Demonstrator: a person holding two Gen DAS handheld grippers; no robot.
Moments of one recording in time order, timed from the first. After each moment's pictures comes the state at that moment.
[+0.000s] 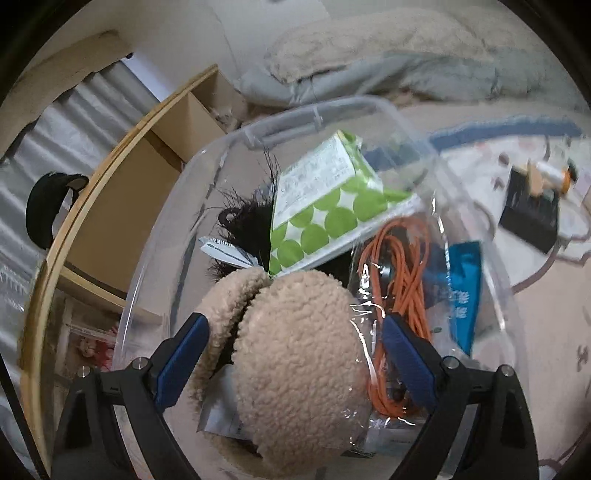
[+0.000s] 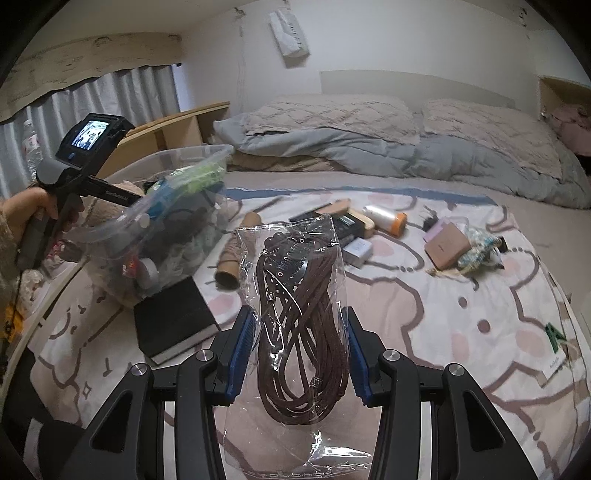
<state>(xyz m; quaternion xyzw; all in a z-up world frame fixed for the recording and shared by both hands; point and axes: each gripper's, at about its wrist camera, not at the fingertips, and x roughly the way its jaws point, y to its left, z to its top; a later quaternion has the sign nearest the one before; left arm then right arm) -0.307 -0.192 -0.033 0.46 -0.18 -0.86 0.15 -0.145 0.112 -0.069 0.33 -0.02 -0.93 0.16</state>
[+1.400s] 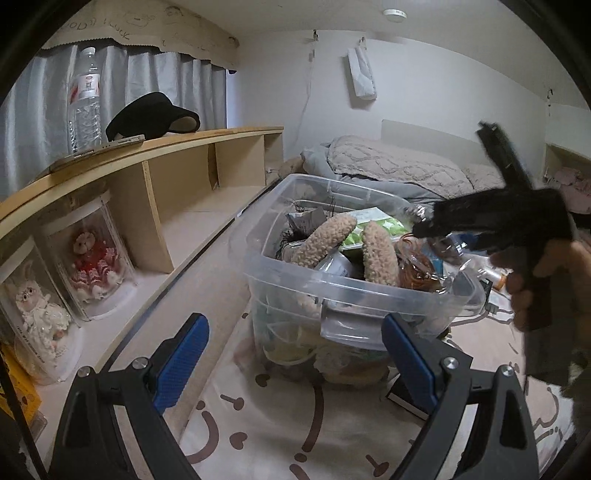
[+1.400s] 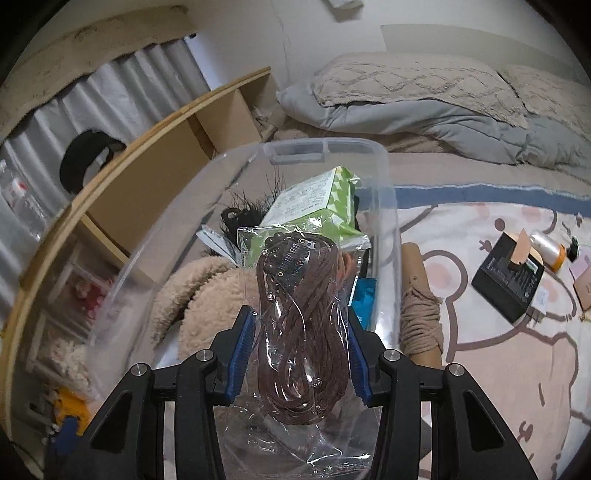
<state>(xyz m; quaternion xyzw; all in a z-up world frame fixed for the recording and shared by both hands) -0.085 -0.292 -0.015 0.26 0.03 -0.96 0.11 -0.287 -0.137 -0.016 0.43 -0.08 -0.87 0.22</state>
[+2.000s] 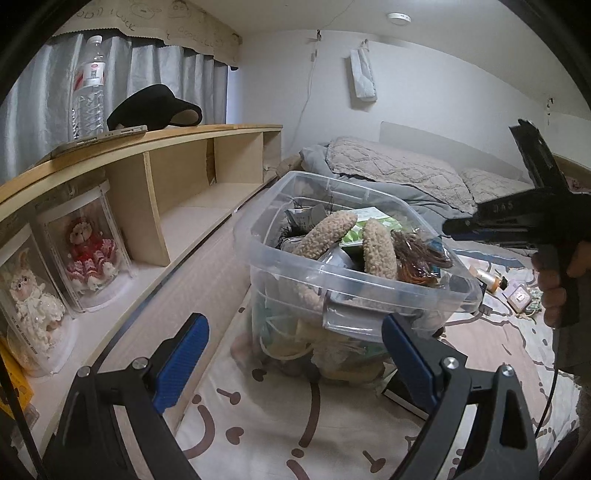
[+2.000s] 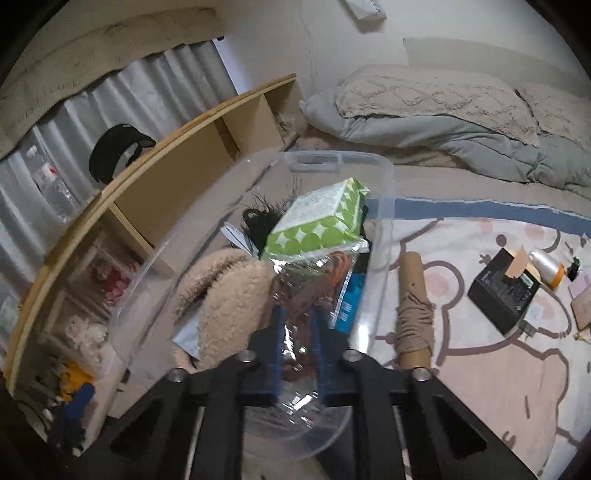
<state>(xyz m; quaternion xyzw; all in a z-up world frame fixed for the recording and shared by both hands) -0.078 -0.298 -0.020 0.26 0.05 -0.96 0.10 -0.268 -0.109 0.006 0.41 -0.06 -0.87 0.26</state>
